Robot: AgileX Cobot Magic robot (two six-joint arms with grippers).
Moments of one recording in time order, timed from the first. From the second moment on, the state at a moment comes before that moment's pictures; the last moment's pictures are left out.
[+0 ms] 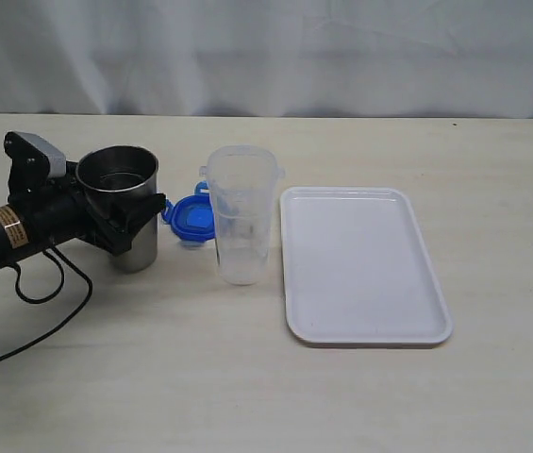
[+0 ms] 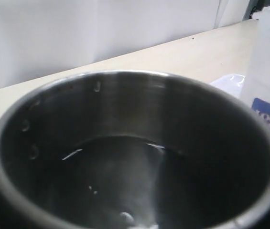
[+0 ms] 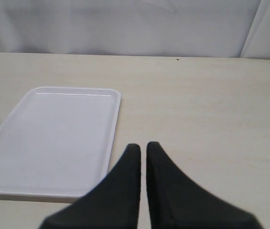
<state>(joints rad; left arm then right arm) -0.06 2.07 -0.70 0.76 -1.15 -0.24 0.03 0.01 0.00 -0.04 0.34 0.00</state>
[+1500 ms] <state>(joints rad) -0.26 1.94 -1.14 0.85 -0.87 -0.45 0.03 0.01 0.00 -0.04 0.34 0.00</state>
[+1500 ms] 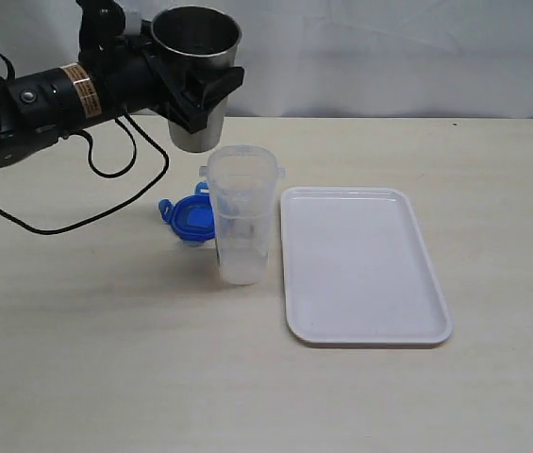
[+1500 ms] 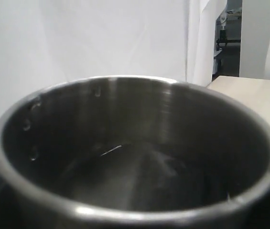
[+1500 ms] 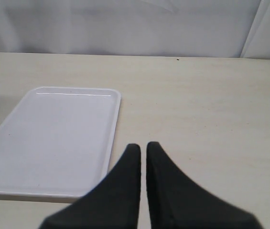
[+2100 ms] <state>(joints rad) -0.27 1.94 -1.14 1.02 -0.86 -0.36 0.03 0.01 0.00 -0.04 0.34 0.00</state>
